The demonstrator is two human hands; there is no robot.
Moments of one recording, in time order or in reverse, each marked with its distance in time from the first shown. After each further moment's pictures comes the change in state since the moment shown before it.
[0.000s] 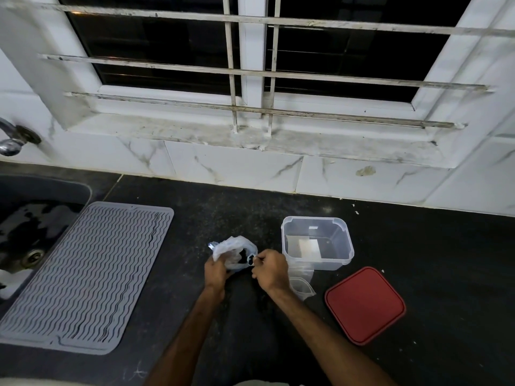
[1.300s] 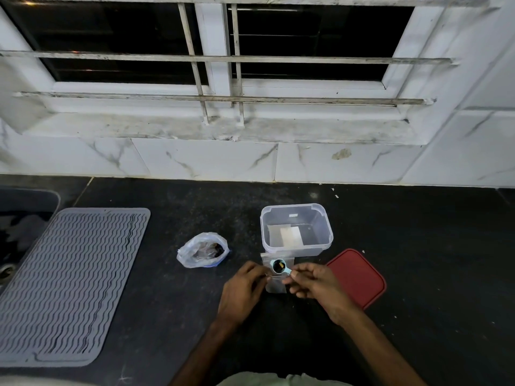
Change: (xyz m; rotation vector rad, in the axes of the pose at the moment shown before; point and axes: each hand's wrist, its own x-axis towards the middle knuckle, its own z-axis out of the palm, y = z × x) left_hand -0.072 -0.032 0.037 1.031 -0.491 0.788; right_hand -0.065 0.068 -0.141 0.646 -0.301 0.167
